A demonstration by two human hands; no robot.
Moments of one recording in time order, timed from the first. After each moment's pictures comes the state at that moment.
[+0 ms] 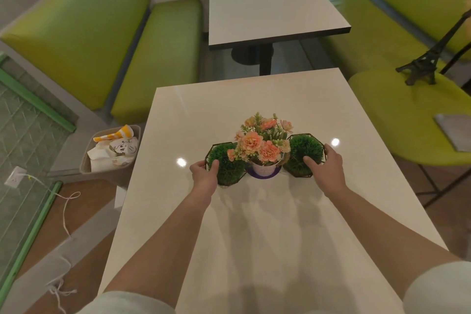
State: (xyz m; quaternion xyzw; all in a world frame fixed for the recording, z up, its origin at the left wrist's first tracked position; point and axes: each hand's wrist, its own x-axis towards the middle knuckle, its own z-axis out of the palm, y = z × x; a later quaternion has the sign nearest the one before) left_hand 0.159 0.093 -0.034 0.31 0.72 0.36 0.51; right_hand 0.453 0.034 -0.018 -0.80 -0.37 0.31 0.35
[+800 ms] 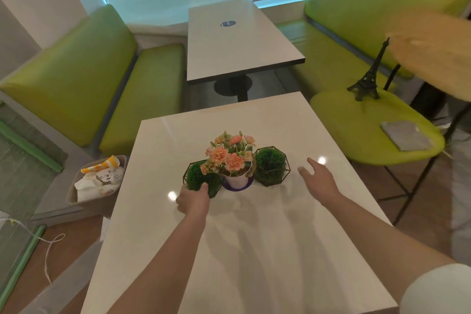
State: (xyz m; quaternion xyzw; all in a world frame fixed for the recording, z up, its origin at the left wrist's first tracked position) left_hand 0.206 0.031 0.020 0.36 0.82 0.29 0.35; right_hand 0.498 -0.024 0.015 -0.79 -0.40 0.32 0.34
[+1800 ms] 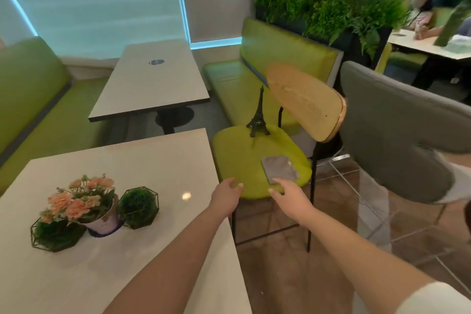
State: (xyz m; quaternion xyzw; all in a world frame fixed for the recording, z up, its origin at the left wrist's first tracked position) left_hand 0.650 -0.050 0.084 0.67 0.56 0.17 0.45; right_hand 0.825 -0.126 0.075 -0.77 -0.51 0.28 0.26
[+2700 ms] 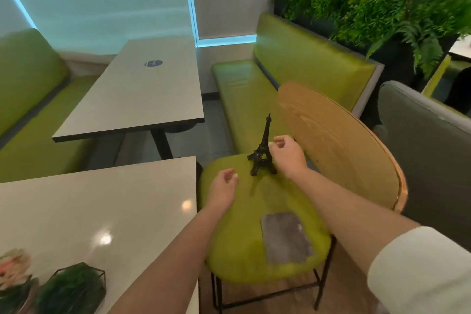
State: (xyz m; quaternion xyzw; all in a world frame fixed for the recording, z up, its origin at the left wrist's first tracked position) left_hand 0.784 0.178 0.079 0.60 0.58 0.30 0.47; right_hand 0.959 0.176 0.139 -0.76 -0.42 0.26 0.41
